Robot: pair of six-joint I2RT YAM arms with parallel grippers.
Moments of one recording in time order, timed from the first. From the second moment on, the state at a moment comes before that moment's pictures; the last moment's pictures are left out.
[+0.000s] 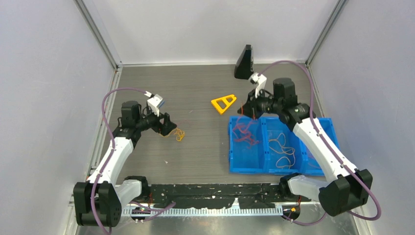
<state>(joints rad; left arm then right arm) -0.03 1.05 0.65 -0.19 0.70 0.24 0.30 1.18 1.10 -0.46 -0.65 -0.02</state>
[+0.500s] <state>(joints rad) -0.03 1.07 0.65 -0.26 0.66 0.27 0.32 1.23 0.98 -0.63 -0.40 -0.14</state>
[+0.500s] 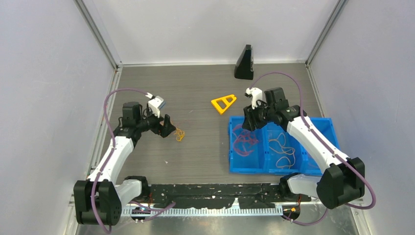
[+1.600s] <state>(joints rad) 0.12 1.52 0.94 -0.50 0.55 0.02 0.72 1.94 1.57 -0.41 -0.58 0.02</state>
